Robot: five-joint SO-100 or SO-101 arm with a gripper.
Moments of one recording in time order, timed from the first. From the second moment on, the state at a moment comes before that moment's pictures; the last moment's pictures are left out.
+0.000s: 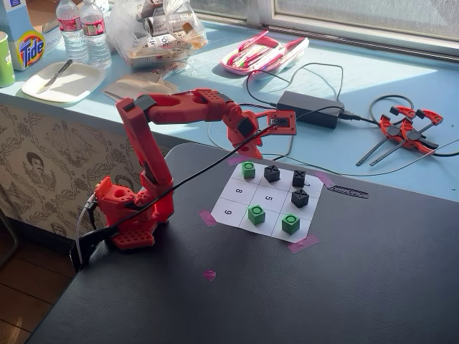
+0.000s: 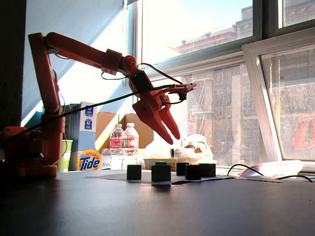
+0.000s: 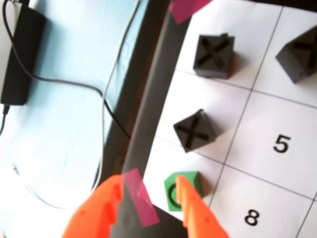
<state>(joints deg) -54.5 112.9 114.4 35.7 -40.3</state>
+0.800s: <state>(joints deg) -11.7 178.3 144.9 54.7 -11.7</state>
